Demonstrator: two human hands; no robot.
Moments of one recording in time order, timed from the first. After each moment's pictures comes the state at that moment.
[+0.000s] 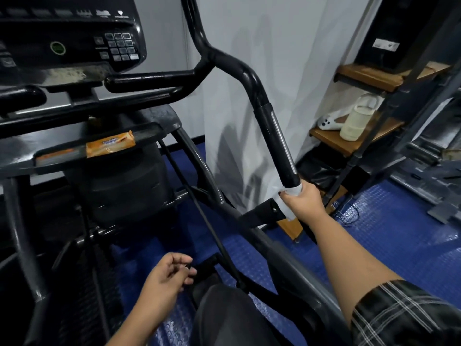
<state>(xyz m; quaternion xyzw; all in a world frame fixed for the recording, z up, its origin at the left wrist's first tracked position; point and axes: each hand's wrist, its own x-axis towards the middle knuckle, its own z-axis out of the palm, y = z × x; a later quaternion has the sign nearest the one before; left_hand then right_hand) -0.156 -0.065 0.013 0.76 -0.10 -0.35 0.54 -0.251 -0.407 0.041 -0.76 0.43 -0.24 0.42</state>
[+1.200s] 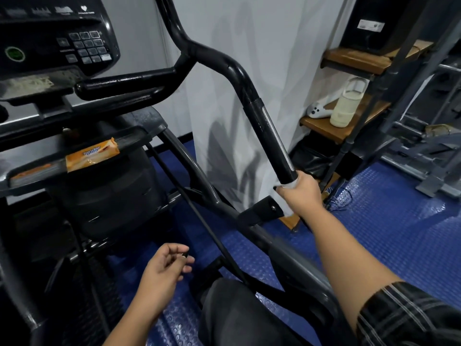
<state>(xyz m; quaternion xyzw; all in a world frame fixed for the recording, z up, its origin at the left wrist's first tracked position) -0.115 -0.088 0.017 0.76 -0.13 -0.33 0.54 -0.236 -0.401 0.054 -0.76 0.51 -0.21 0.35</state>
